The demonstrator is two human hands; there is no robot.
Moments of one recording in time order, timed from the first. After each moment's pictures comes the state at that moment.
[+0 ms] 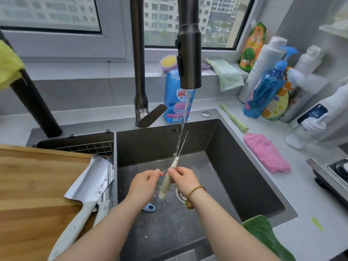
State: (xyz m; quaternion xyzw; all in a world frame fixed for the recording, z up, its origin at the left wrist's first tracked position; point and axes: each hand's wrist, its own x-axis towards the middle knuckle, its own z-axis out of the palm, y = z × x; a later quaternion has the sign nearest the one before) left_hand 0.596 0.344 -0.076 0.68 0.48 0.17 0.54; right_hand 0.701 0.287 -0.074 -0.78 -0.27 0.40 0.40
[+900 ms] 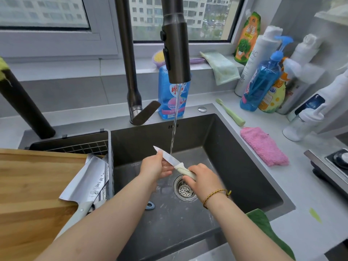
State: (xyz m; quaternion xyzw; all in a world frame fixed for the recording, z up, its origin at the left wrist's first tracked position) left_hand 0.648 0.349 -0.055 0.43 0.50 0.18 0.72; right_hand 0.734 0.246 -0.066 -0.87 -0.44 0.18 0.14
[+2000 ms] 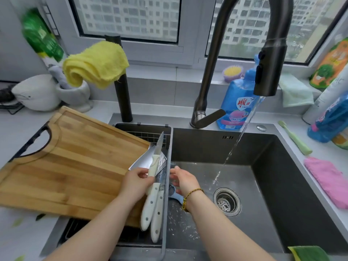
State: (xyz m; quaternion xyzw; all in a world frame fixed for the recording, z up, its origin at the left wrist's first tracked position) left_hand 0.475 0.360 -0.073 0.54 0.63 0.28 0.48; right_hand 0.599 0.331 -0.076 -0.69 -0.18 0.56 0.43
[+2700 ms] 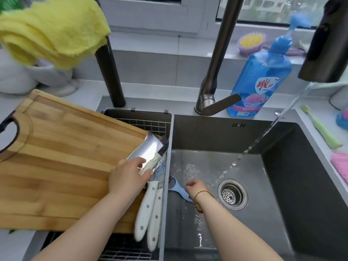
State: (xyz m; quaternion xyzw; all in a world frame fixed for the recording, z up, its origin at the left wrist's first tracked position) left_hand 0.478 0.402 -0.096 0.74 0.63 0.08 0.20; right_hand 0.652 0.355 -0.188 -0.81 -0.25 0.50 0.16
